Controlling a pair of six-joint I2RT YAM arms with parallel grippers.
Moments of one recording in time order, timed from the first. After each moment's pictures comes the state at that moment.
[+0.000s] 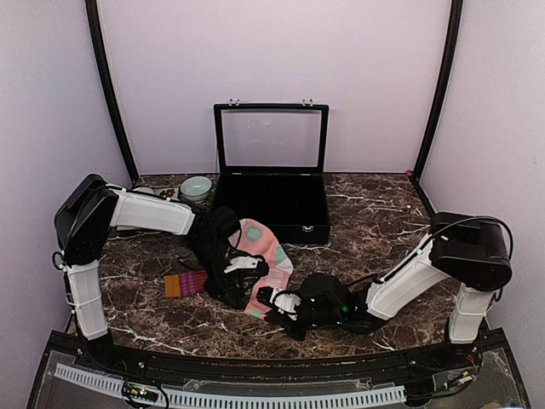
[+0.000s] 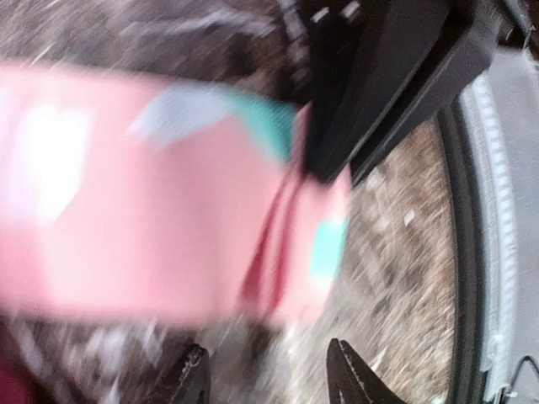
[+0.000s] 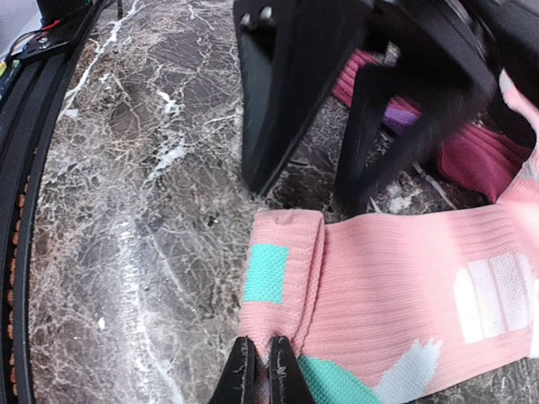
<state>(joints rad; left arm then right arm) -0.73 1.98 1.27 -0.85 0.67 0.85 1.23 1.87 0.66 0.63 -0.06 -0.10</state>
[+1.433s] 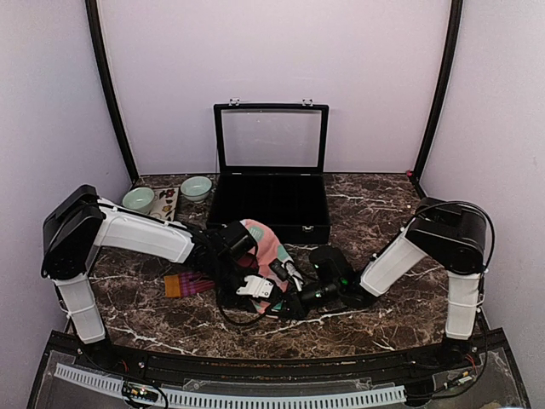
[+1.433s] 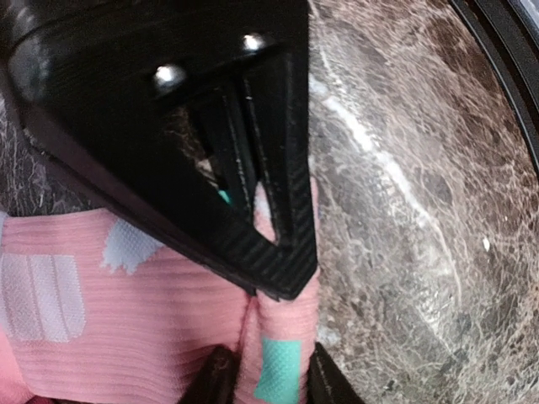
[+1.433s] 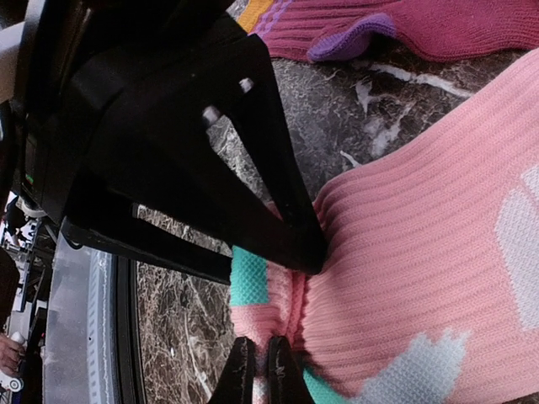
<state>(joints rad) -0.92 1.83 1.06 -0.44 0.34 0.94 0.97 2.00 0.72 0.65 -0.63 0.47</state>
